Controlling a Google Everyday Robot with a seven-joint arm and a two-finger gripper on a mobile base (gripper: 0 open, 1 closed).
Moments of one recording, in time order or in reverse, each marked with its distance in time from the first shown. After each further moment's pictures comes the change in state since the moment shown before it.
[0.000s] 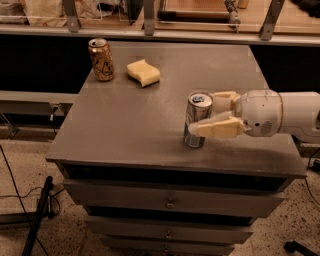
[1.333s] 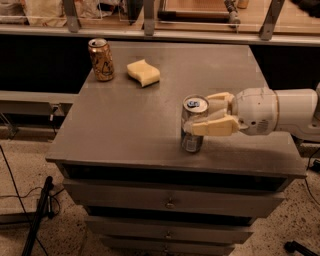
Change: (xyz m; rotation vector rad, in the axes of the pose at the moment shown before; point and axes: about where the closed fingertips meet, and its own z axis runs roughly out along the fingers) arm -0.004 0.003 0.008 -0.015 0.007 -0.007
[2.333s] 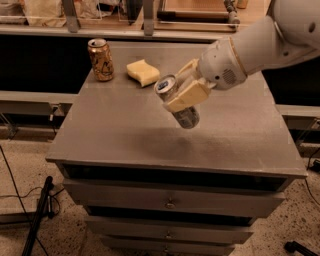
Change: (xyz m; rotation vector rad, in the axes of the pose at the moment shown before) arm -0.033 -0.035 0.050 -0.027 0.462 -0.098
